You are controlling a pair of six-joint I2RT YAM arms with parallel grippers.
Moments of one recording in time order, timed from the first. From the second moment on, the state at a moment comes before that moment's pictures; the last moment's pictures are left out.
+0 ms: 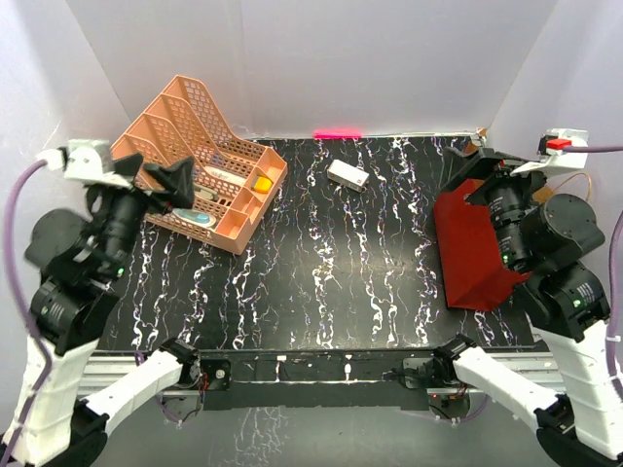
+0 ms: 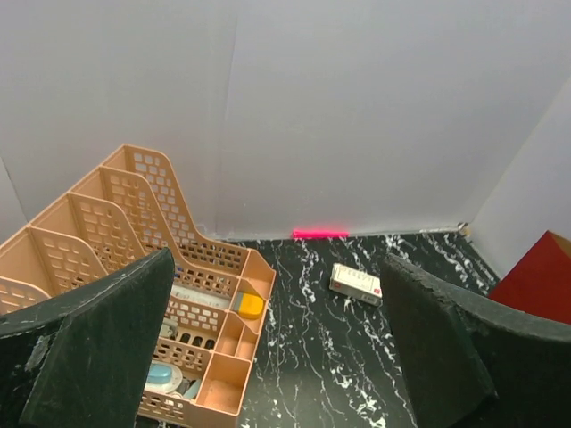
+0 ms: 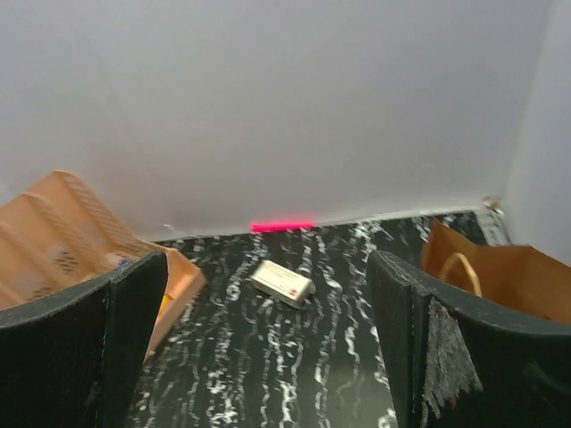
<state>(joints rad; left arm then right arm) -0.51 0.76 1.46 -0.49 -0.30 -0.09 0.53 0.80 1.45 -0.46 0.45 0.14</state>
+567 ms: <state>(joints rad) -0.64 1.12 1.19 -0.28 -0.30 -0.10 0.04 0.74 1.24 -0.69 0.41 0.22</state>
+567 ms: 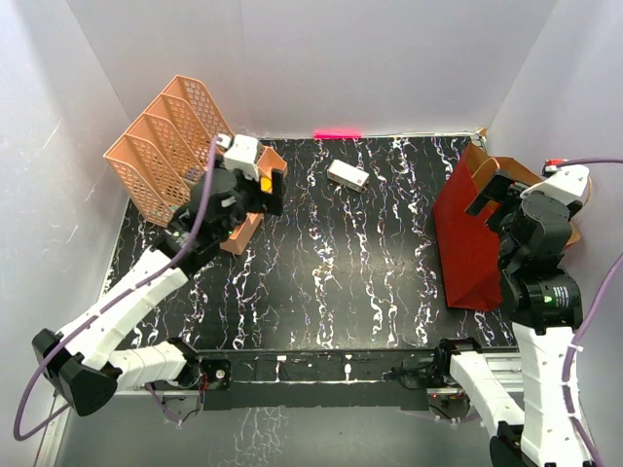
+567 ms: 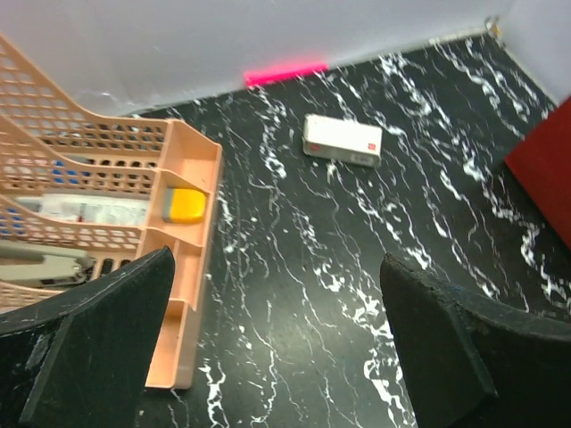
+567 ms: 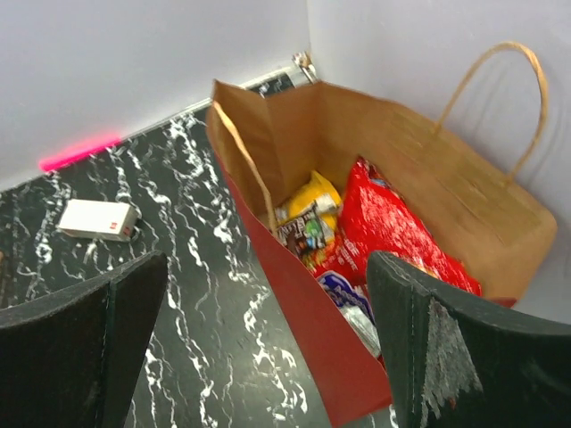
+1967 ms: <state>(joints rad) -0.89 1.14 0.98 0.04 -0.39 -0.05 -0.07 1.09 1.26 -0.54 0.10 0.12</state>
